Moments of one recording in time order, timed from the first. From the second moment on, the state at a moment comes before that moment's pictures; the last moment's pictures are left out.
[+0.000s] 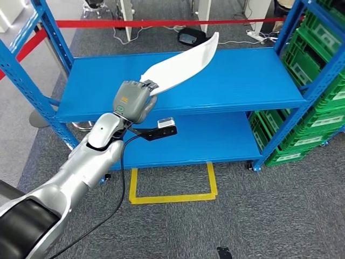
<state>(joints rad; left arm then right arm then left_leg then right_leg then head) -0.84 -0.12 -0.67 -0.75 -1.11 0.48 -0.20 -0.12 0.23 -1.09 -0.19 1.10 -0.13 -0.07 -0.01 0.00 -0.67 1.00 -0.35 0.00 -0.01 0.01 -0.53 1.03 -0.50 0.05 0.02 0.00</state>
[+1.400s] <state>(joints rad) -0.84 -0.09 -0.73 -0.76 -1.04 0.43 -0.22 -0.12 0.23 -1.13 -0.19 1.06 -0.10 -0.09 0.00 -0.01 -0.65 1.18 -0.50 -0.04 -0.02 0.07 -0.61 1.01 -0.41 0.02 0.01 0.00</state>
